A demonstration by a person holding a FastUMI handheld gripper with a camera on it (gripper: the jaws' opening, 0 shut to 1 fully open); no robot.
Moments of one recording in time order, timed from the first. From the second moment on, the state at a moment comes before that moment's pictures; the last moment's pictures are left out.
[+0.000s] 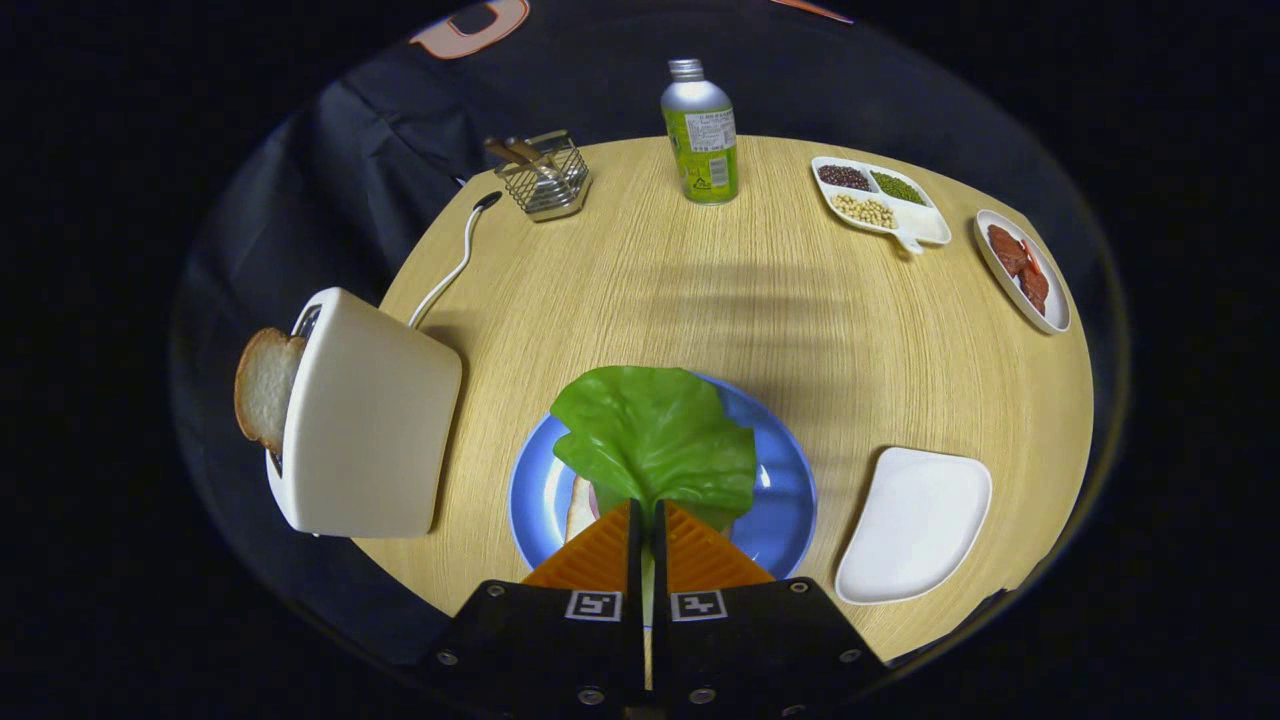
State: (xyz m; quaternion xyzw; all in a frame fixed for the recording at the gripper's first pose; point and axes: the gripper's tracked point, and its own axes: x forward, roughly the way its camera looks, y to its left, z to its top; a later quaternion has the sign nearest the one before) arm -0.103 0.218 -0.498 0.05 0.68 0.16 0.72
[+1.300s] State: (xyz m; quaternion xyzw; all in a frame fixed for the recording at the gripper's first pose) arm -0.068 0.355 -0.345 0.09 0.64 0.22 0.73
